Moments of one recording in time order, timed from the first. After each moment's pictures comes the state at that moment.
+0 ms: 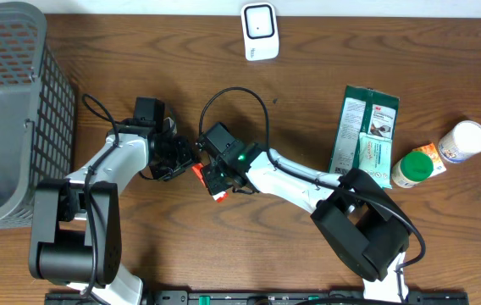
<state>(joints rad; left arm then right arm) -0.10 1.77 0.96 -0.56 0.39 -0.53 0.84 2.04 1.31 -0.43 -0.16 0.40</state>
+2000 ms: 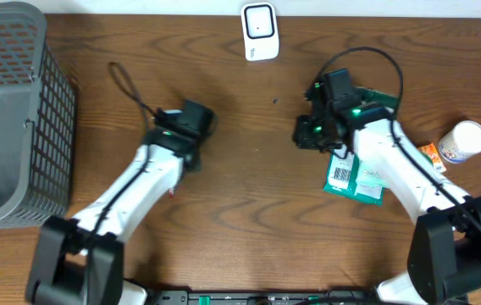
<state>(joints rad) -0.42 1.62 1.02 -0.78 -0.43 -0.54 0.30 1.71 1.22 -0.70 -0.24 0.36</state>
